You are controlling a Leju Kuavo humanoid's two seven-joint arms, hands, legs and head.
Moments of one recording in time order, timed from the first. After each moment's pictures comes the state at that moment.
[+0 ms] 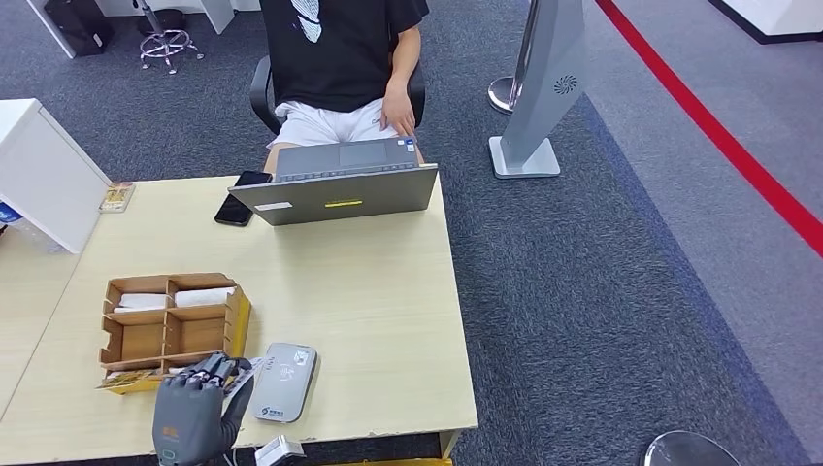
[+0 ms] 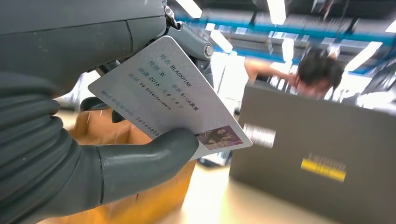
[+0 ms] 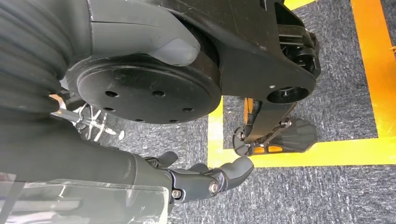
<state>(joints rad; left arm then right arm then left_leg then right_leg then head) 0.16 0.08 -0.39 -1.46 -0.94 0.69 -0.33 -0.04 0.10 0.32 -0.17 -0.42 -0.14 0.02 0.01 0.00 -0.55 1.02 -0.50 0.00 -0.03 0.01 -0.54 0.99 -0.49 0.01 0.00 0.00</state>
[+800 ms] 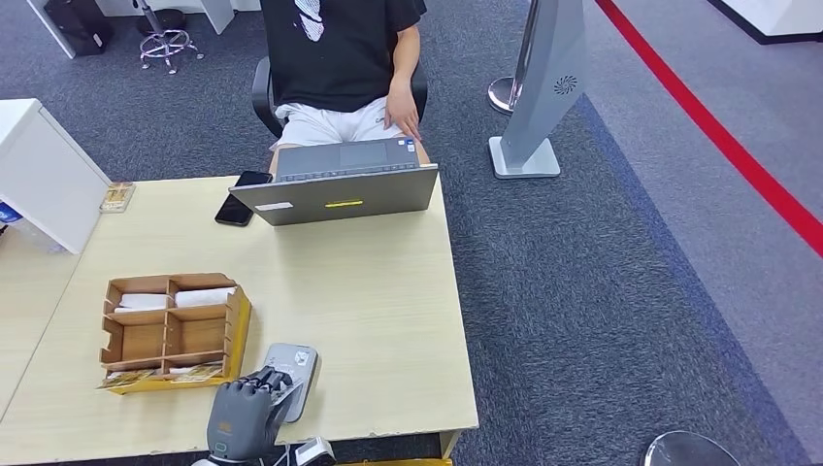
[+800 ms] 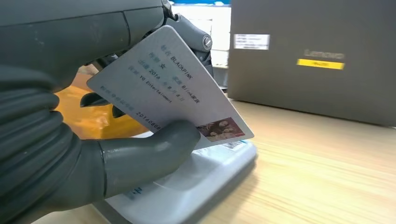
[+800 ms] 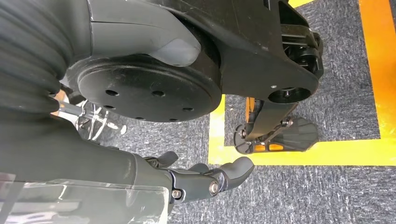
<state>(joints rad) 0.01 0.01 -0.42 -1.01 -0.92 0.70 -0.41 -0.05 0.10 0.32 -0.17 -0.39 -0.13 0.03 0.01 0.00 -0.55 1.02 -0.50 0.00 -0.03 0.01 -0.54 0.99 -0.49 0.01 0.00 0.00</state>
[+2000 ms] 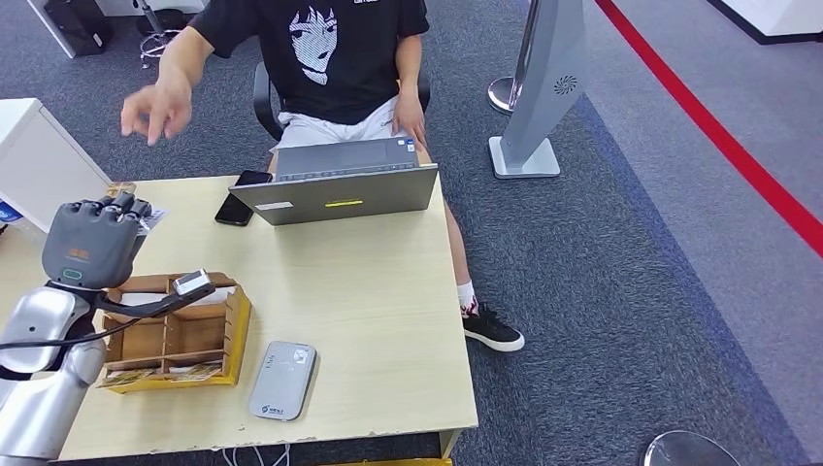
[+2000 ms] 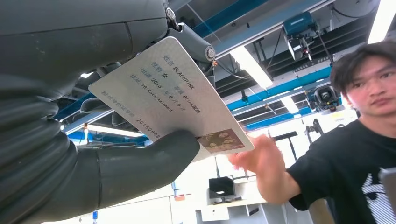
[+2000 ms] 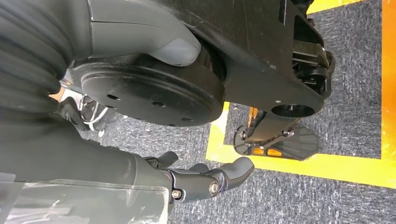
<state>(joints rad) -0.51 0.36 -0.34 -1.17 -1.18 0.48 -0.21 -0.06 0.09 0.40 -0.17 -0.34 -0.08 0.03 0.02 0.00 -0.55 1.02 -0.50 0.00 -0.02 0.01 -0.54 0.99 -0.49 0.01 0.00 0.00</state>
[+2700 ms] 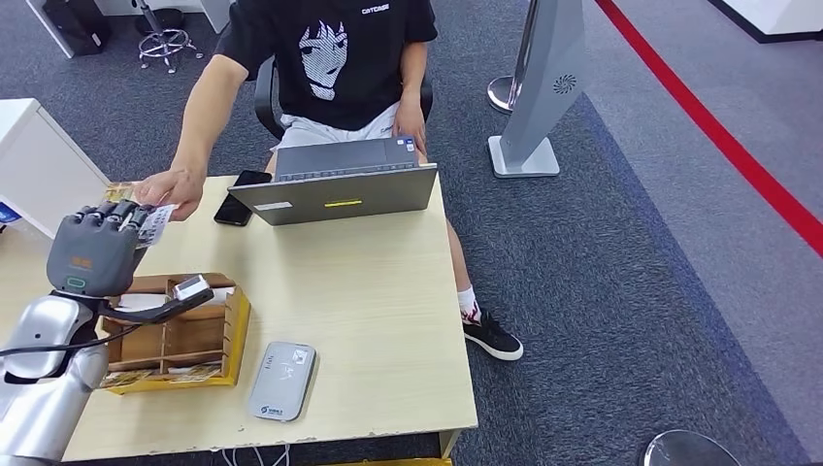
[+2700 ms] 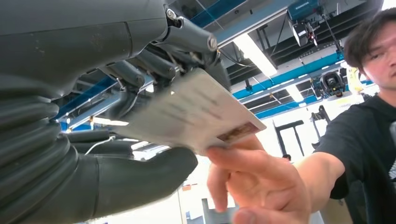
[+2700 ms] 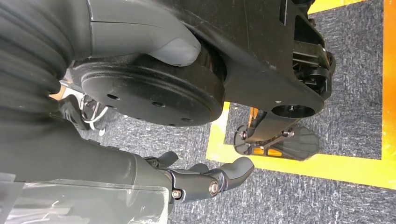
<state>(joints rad) -0.47 0.36 -0.34 -1.10 -1.16 0.55 -0.22 -0.06 0.09 0.41 -0.17 -0.35 -0.08 0.04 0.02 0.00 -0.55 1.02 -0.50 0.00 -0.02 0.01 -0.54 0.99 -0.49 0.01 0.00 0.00</state>
